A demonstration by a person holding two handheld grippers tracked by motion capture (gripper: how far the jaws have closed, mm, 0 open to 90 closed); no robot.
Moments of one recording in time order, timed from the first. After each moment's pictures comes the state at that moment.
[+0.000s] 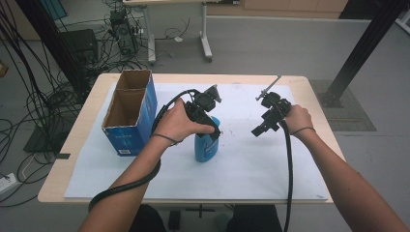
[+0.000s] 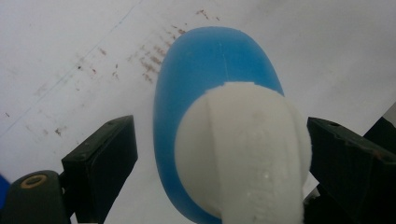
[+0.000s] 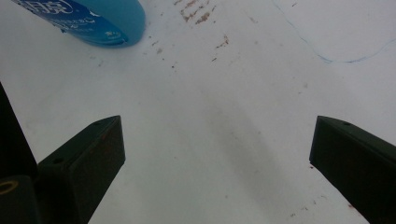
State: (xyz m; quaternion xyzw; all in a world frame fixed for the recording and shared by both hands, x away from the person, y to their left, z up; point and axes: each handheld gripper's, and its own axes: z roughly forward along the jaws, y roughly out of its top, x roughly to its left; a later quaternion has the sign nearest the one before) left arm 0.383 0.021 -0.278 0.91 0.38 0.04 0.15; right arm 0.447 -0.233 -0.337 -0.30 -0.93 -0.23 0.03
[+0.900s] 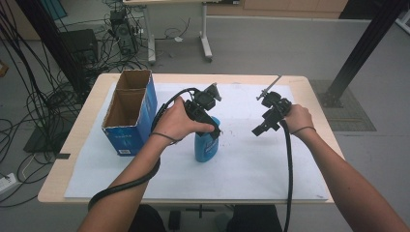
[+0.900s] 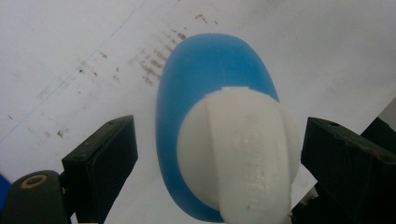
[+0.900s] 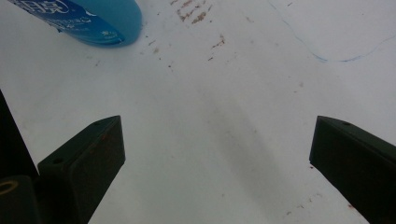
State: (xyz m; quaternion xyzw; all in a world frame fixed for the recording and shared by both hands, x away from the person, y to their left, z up) left arm 0.383 0.021 -0.273 0.91 0.37 0.04 0.15; right arm 0.448 -0.235 -0.337 -0.30 -0.93 -0.22 0.03
